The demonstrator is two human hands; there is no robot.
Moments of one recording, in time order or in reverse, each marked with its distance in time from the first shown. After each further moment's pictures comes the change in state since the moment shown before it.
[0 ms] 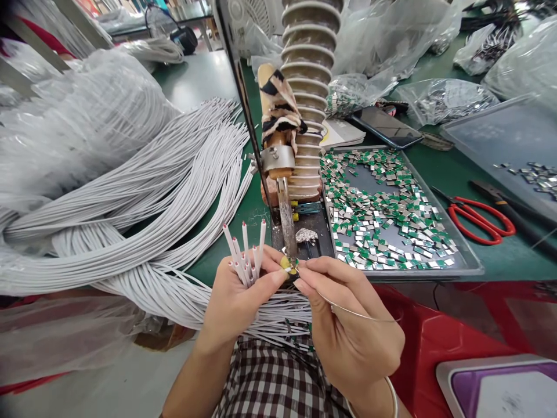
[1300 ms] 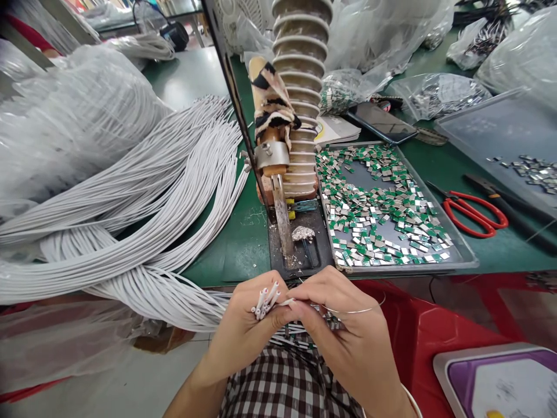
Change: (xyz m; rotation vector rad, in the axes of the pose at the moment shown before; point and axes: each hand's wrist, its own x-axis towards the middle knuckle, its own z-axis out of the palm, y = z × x) left_hand -0.025 -0.026 -0.005 0.230 -0.244 0.191; right_hand 0.010 -0.002 -0.018 0.276 -0.423 0.193
